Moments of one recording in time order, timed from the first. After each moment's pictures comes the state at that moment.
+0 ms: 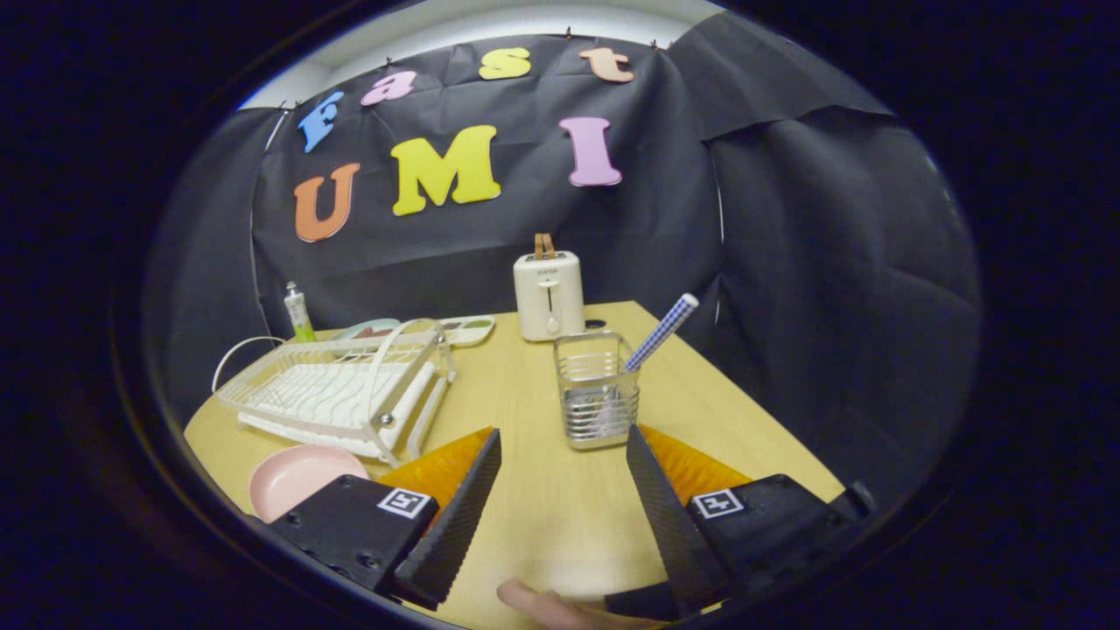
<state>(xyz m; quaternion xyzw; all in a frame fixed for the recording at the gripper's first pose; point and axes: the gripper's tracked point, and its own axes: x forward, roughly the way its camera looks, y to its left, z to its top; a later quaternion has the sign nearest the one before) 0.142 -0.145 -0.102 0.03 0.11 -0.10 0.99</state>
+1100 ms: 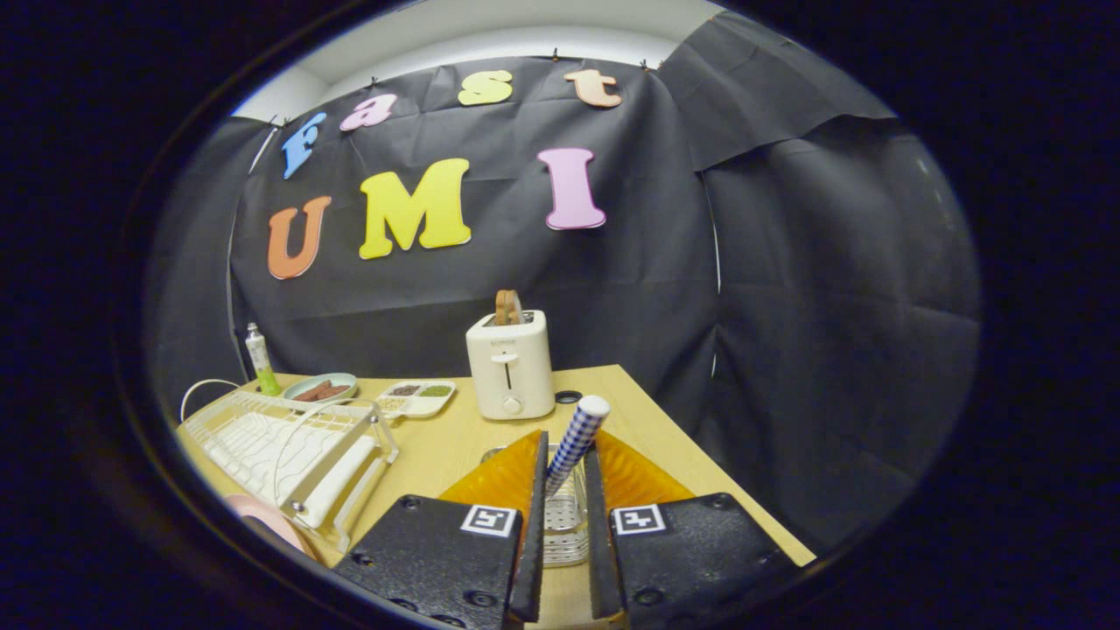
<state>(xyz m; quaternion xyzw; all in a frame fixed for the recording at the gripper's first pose) 0.241 -0.180 -0.049 0.02 0.06 -0.09 0.99</state>
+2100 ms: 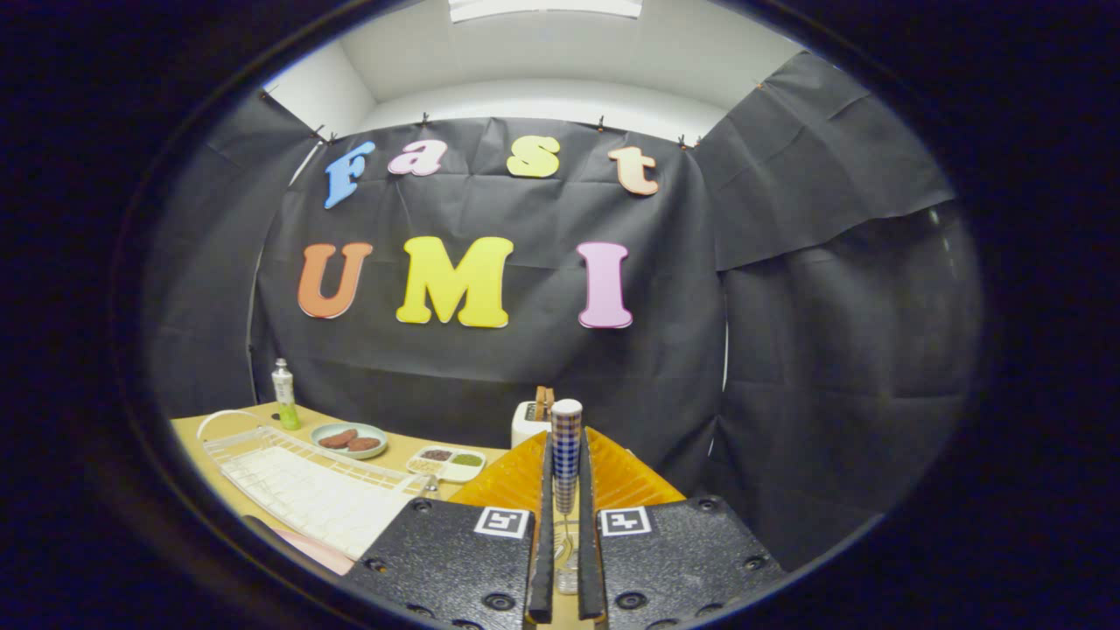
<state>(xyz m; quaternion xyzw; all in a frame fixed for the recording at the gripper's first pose) 0.164 -0.085 0.061 -0.04 -0.06 -0.09 0.99</state>
